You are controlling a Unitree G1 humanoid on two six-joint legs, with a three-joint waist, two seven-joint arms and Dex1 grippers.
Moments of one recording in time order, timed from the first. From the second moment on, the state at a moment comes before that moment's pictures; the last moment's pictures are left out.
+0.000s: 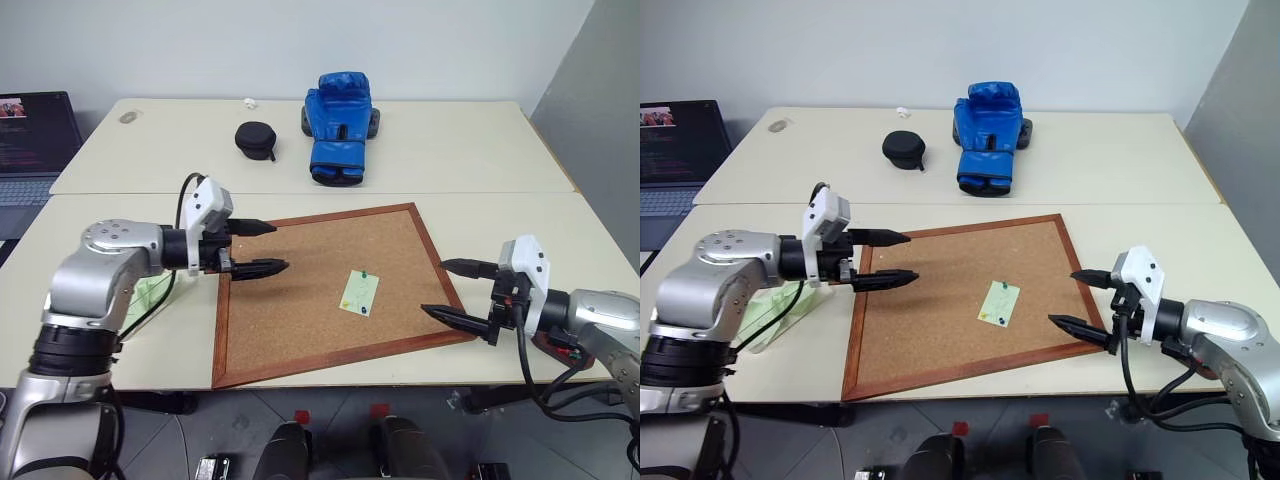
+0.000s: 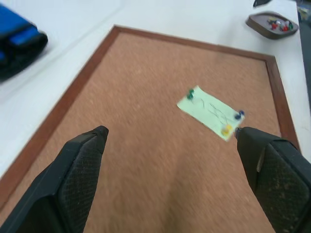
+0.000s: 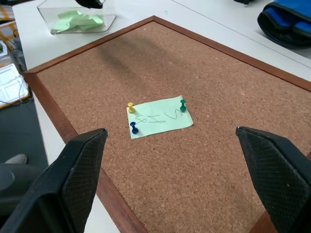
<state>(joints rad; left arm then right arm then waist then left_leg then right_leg) -0.53 0.77 0.02 0.01 -0.43 0.55 -1.18 -0.10 -0.78 -0.13 -0.53 0.59 0.64 0.86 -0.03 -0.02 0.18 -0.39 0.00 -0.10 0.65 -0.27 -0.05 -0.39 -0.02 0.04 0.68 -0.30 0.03</state>
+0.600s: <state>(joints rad) -0.38 0.60 -0.12 0.02 -0.31 0.36 -1.06 -0.28 -0.54 0.17 -0.37 0.33 0.48 0.73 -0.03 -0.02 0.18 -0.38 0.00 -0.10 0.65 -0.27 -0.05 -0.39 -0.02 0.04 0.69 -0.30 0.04</state>
